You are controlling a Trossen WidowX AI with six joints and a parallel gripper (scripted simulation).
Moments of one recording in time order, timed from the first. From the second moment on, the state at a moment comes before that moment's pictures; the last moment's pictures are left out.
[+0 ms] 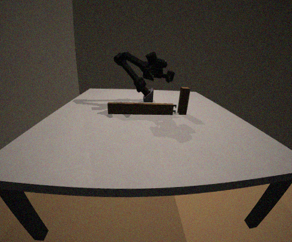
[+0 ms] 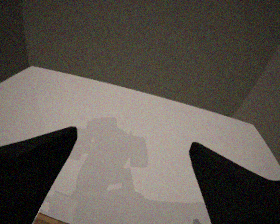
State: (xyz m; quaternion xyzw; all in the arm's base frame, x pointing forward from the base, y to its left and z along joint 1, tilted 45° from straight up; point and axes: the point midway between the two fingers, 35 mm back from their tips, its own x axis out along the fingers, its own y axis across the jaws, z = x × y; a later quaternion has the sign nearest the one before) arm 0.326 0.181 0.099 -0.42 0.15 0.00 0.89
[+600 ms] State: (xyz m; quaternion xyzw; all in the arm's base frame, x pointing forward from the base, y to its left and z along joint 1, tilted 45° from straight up) arm 0.189 0.201 -0.032 -0.31 0.19 0.19 0.91
